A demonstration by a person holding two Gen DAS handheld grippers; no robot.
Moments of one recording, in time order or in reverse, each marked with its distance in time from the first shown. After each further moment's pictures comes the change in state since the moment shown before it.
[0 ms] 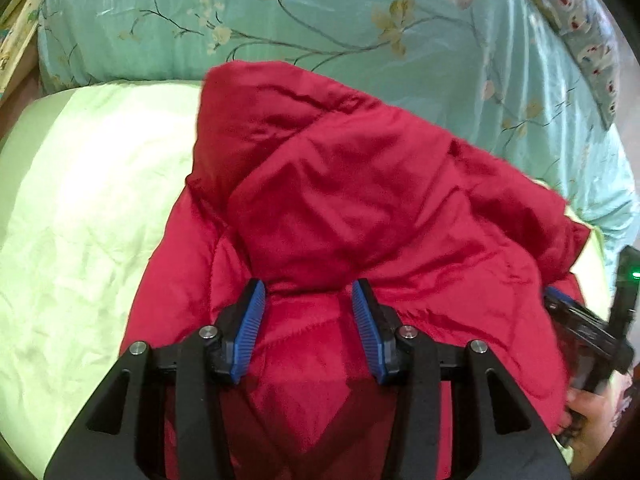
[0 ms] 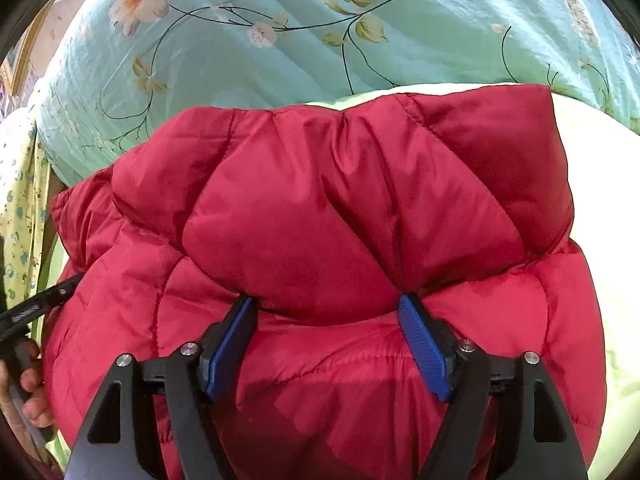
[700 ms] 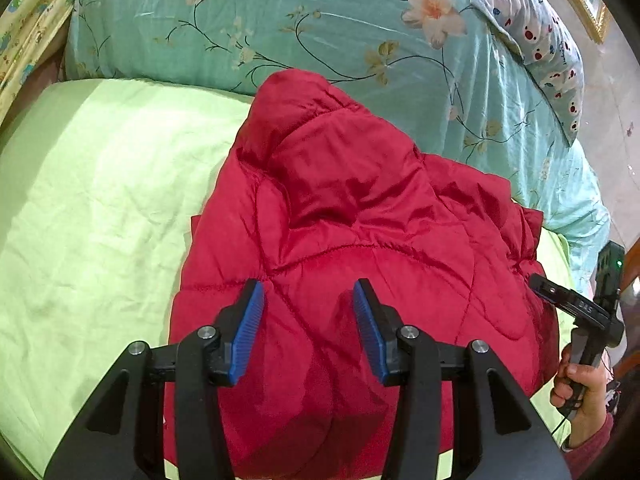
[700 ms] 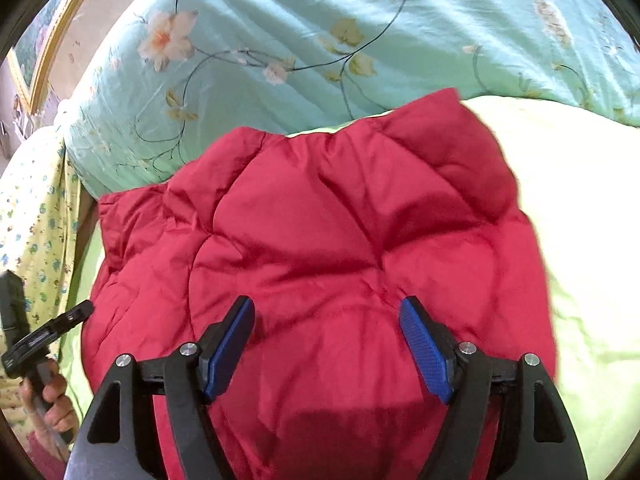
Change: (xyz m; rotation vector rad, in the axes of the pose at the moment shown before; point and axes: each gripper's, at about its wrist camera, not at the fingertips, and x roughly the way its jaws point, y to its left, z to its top) left arm -0.062 0.031 -0.046 -0.034 -0.079 -0.107; right arm -0.062 -0.019 -0.018 0.034 -0.048 0.078
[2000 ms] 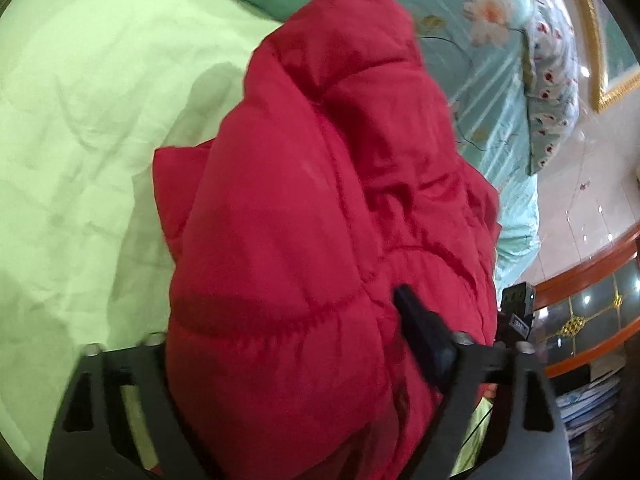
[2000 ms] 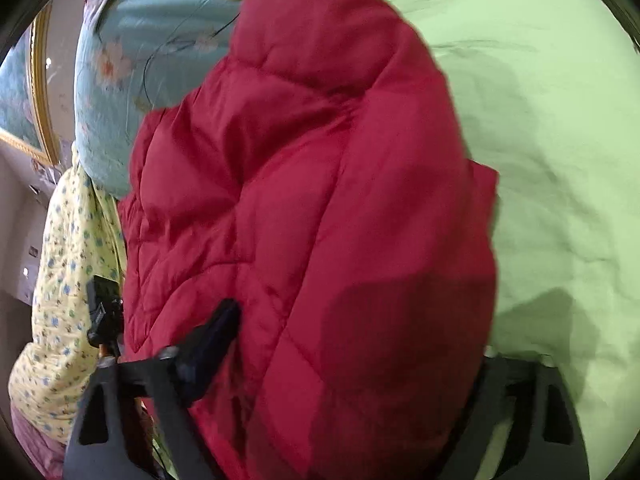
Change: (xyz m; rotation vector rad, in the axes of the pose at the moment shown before) left arm 0.063 0.061 0.001 -0.187 0.204 -0.346; right arm 0.046 -0.093 -0.010 0.213 0.251 0.283
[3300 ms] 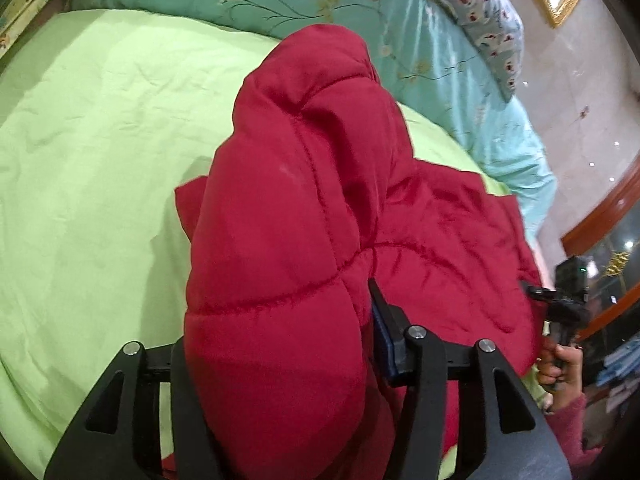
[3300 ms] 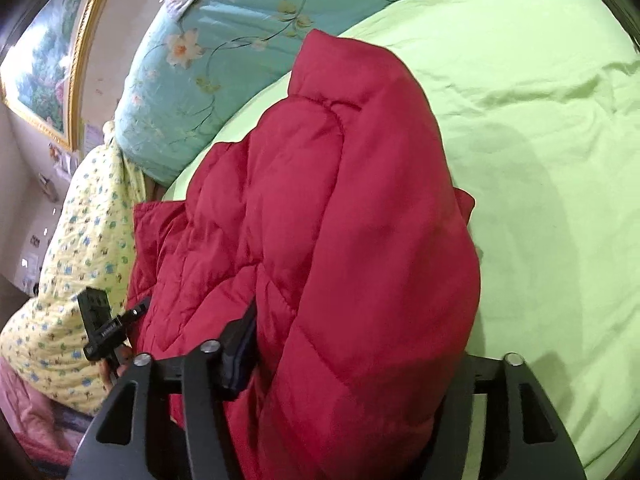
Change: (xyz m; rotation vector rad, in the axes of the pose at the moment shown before) left arm -0.072 -0.076 -0.158 0.172 -0.085 0.185; right arm -0.115 0.013 -0.159 -0.005 -0.109 -0.010
